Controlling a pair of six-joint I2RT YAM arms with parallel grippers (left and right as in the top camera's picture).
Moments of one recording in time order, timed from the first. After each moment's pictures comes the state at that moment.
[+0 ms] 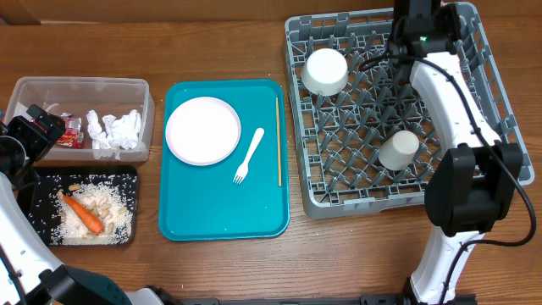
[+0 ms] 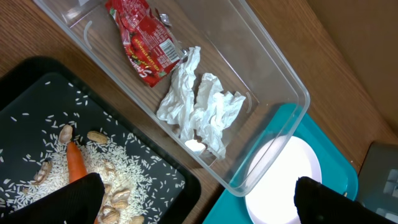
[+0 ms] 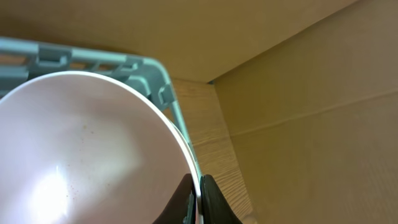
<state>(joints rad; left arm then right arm) 0.73 1.53 1.47 -0.99 0.36 -0.20 0.08 2.09 1.86 -0.45 0.89 -0.35</state>
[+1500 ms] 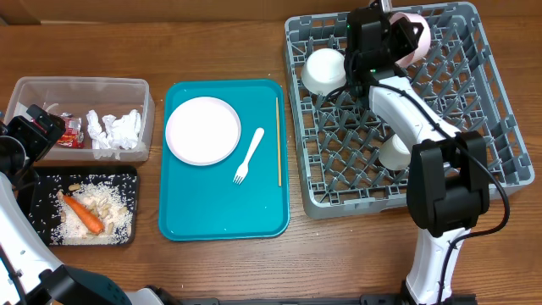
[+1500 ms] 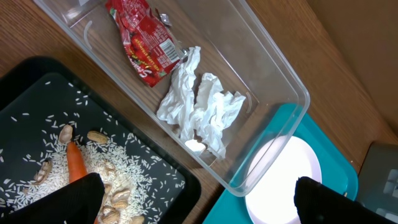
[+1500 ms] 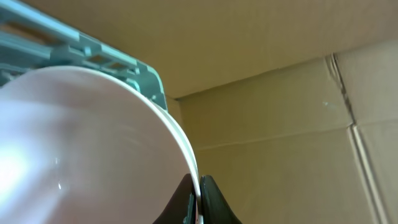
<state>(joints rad) 0.73 1.53 1.47 -0.99 0.36 -0.20 0.24 2.12 1.62 0.03 1.13 -0.77</state>
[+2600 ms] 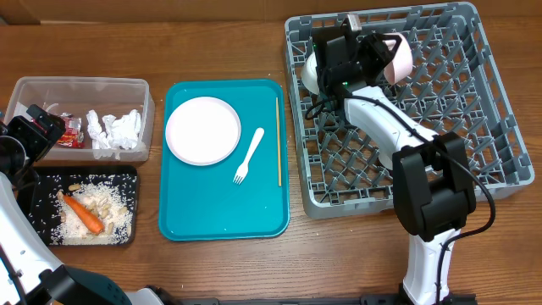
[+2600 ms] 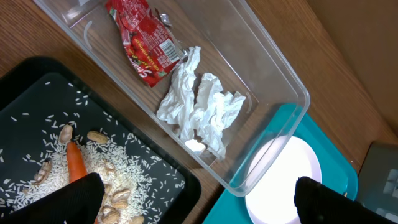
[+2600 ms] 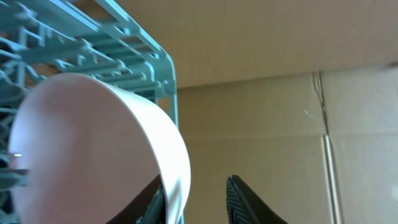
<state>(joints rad) 0.73 1.53 1.47 -0.99 0.36 -0.20 0.36 2.12 1.57 -0.06 1.27 -0.78</state>
